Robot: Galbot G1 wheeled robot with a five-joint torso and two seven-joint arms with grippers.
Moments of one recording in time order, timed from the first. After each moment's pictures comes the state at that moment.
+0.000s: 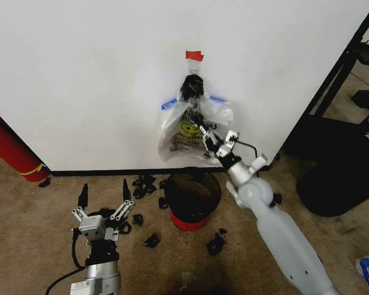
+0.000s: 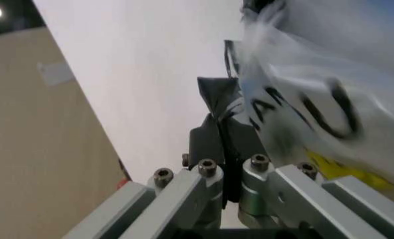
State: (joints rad) left arm 1.78 -1.52 -0.42 -2.29 0.09 -0.41 -0.26; right arm -0.87 1.21 0.18 1.71 0.98 0.05 -0.44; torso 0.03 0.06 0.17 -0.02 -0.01
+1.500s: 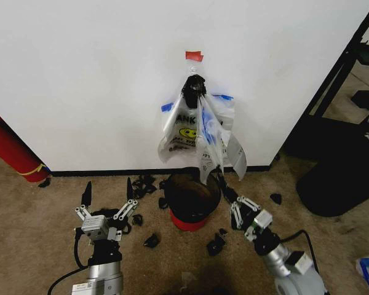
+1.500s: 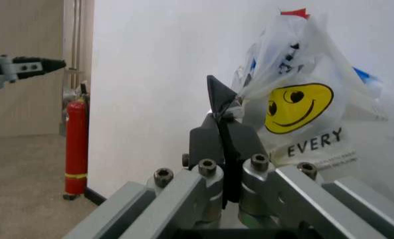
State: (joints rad) left arm 1.77 -1.49 -0.39 -2.29 0.07 -0.41 -0.26; right arm -1.59 1.17 0.42 2.02 0.30 0.61 -0.40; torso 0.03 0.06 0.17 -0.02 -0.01
